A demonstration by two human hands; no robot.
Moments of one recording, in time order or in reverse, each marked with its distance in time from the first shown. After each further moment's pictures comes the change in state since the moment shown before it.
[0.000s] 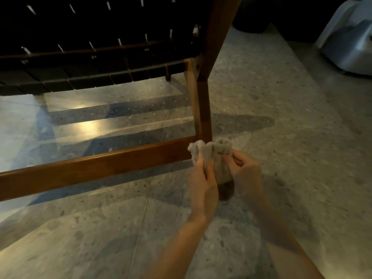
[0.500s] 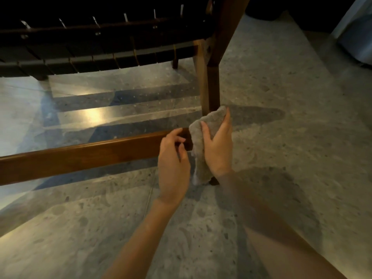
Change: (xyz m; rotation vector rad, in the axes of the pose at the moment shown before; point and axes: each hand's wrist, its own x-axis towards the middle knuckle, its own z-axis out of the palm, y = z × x) left_hand 0.029 -0.002 -0.063 0.346 0.253 0.265; right_hand 0.041 0.006 0.084 -0.041 0.120 -0.039
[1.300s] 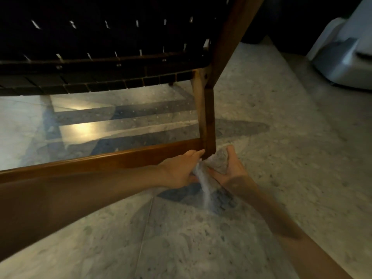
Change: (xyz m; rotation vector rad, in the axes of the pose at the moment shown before) left_hand 0.052 0.018 -0.033 0.525 -1.117 0.356; right_hand -0.037 -0.039 -0.081 -0.106 -0.445 0.026
